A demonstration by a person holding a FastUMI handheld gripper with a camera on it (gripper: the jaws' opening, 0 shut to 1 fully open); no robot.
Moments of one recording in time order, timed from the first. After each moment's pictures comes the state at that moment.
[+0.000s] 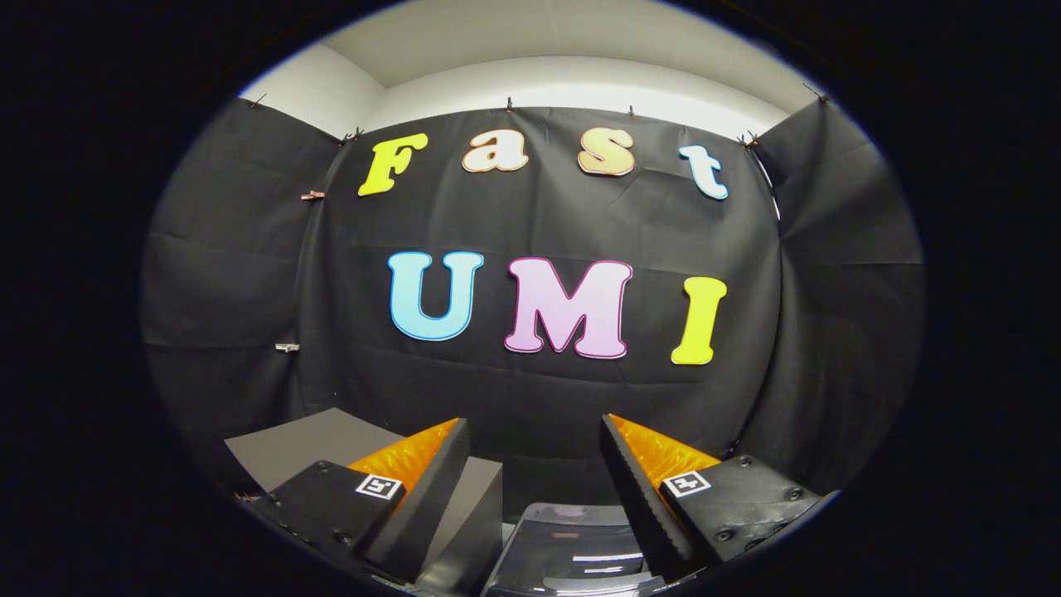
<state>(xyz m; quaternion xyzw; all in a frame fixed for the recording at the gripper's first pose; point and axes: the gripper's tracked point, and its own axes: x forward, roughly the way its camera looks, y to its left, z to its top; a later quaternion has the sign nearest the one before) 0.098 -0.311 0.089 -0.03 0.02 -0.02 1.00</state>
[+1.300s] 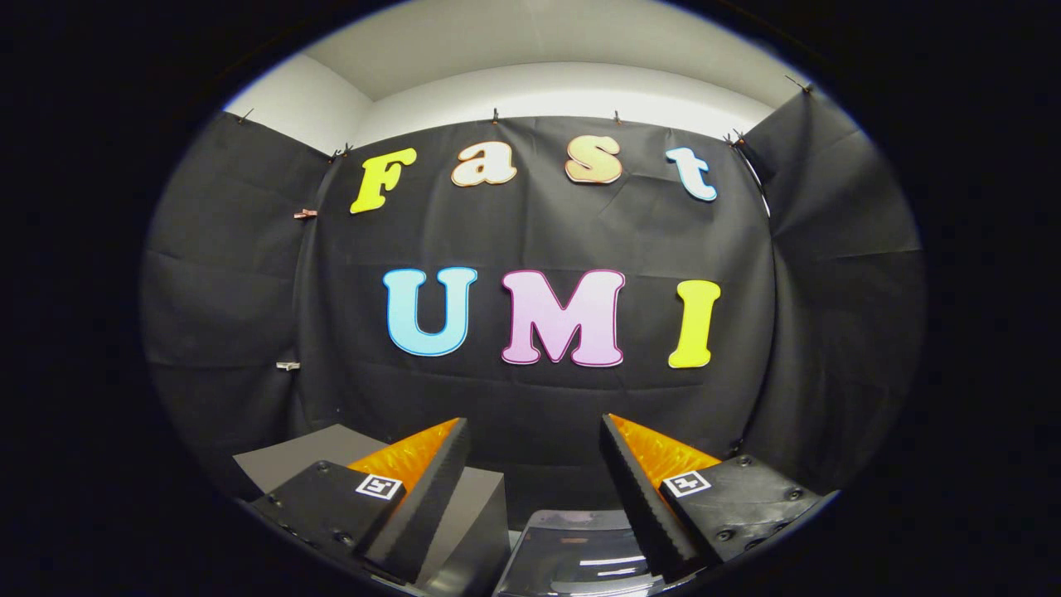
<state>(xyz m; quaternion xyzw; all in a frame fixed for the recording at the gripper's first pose) 0.098 -0.315 0.105 0.00 0.01 -0.02 1.00</state>
